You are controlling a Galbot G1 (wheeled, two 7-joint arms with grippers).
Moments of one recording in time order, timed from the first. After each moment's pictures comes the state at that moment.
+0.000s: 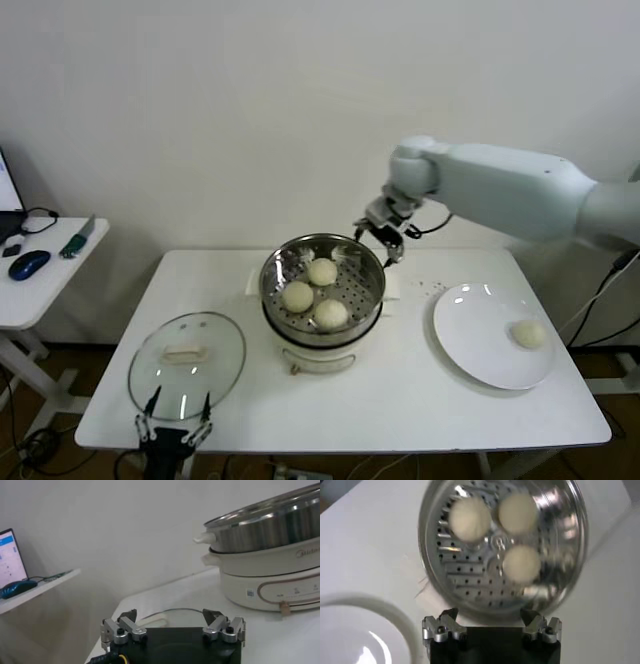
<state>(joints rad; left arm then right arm) 1.82 -1.45 -0.62 -2.00 0.16 -0.11 -0.09 0.70 1.06 -1.46 1.16 0.26 0.05 -1.04</state>
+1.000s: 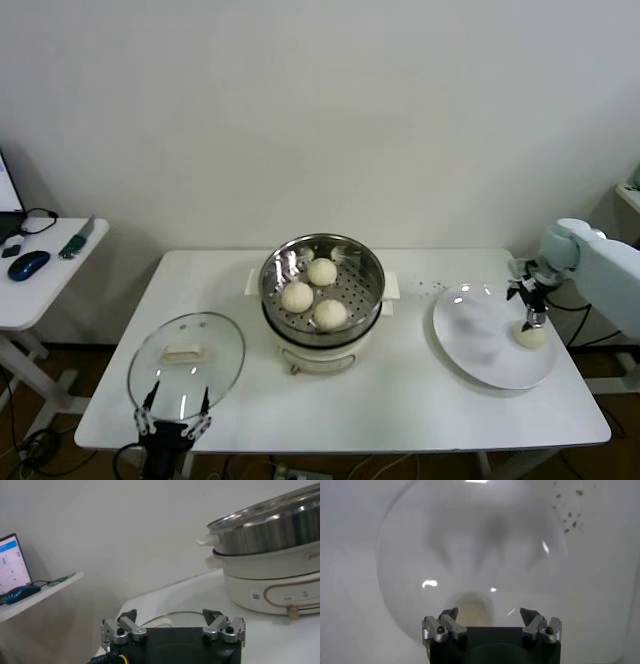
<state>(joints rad) 1.80 -1.45 -0.62 -2.01 0.19 -0.08 -0.09 0.15 0.73 -0.97 0.80 -0.14 0.03 -1.14</state>
